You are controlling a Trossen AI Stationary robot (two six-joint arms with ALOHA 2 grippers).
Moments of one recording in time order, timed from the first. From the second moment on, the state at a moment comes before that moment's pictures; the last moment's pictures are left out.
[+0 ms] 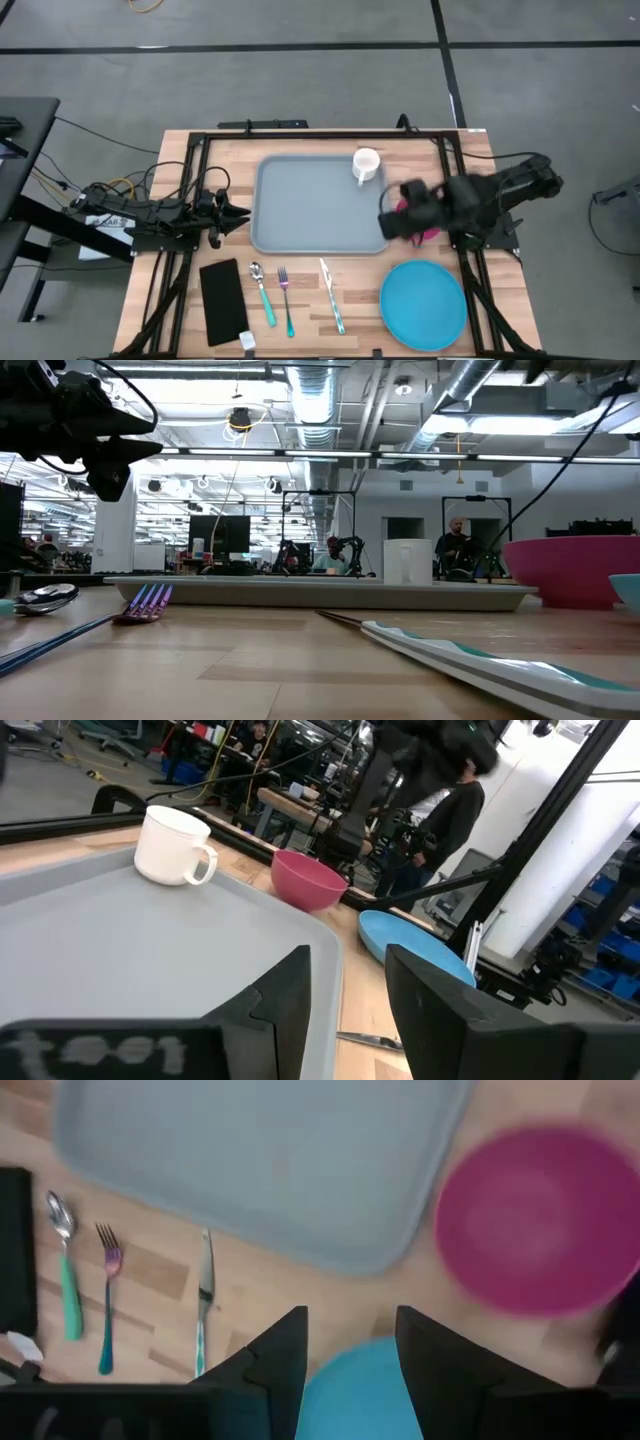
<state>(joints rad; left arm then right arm) -0.24 0.06 0.01 0.06 -0.33 -0.47 0.39 1.44 1.58 -1.50 0.24 1.60</state>
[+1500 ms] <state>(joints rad) -0.24 0.06 0.01 0.06 -0.31 -0.54 0.77 2.05 1.58 -1.06 0.02 2.01</state>
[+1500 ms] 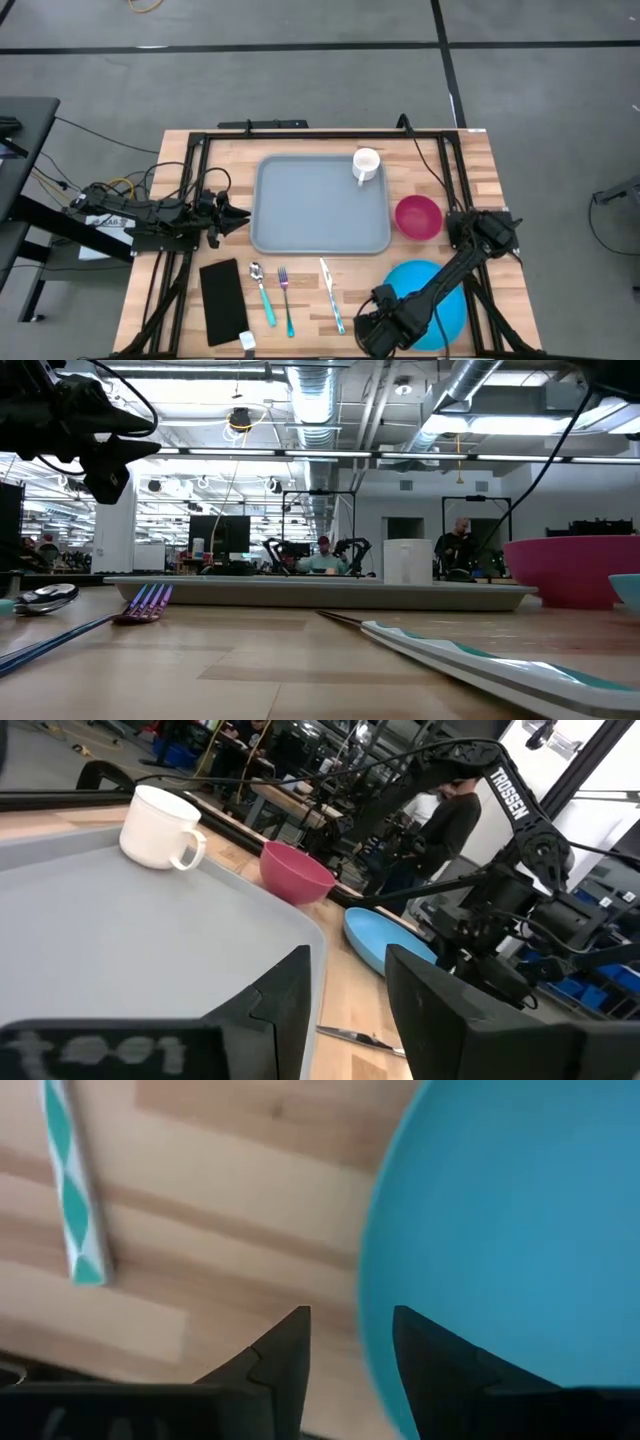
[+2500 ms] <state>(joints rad) -0.24 0.06 0.01 0.06 -0.30 -0.54 0.74 2.14 1.59 -1.05 -0.07 1.88</state>
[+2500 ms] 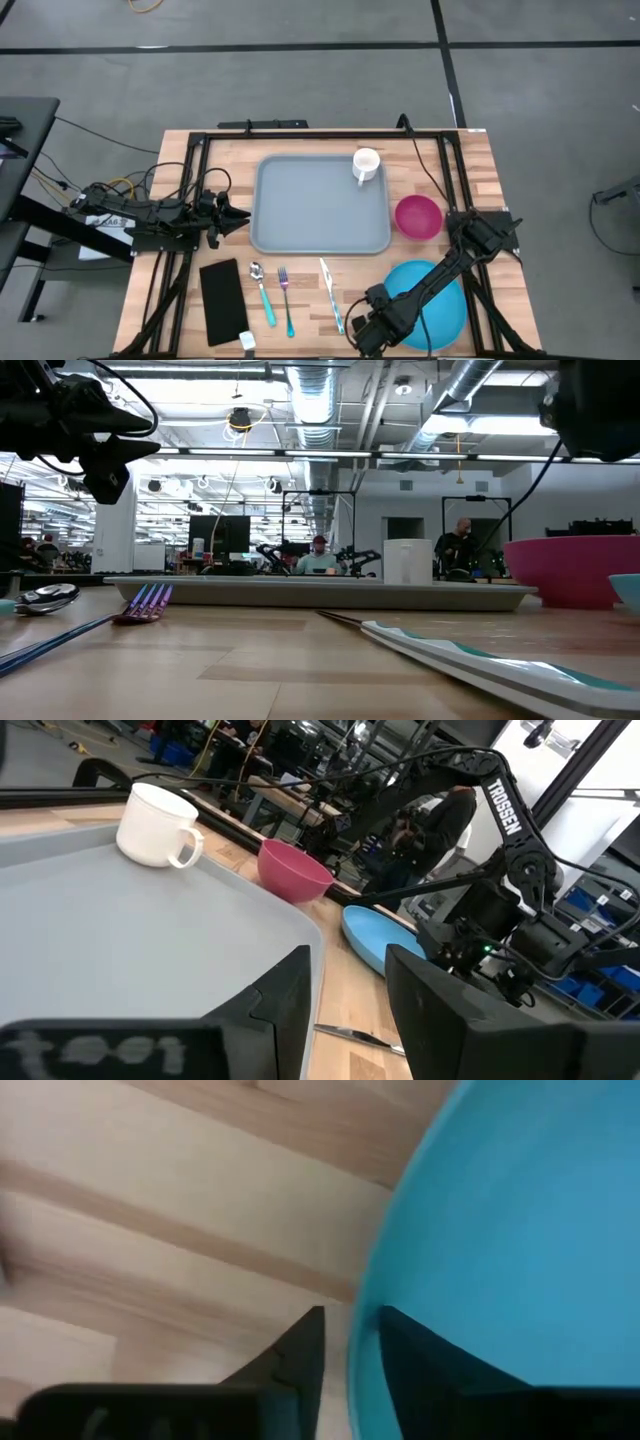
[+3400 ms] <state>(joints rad) -0.24 0.06 0.01 0.06 -0.30 -0.54 0.66 2.14 1.80 -1.20 -0.02 1.77</state>
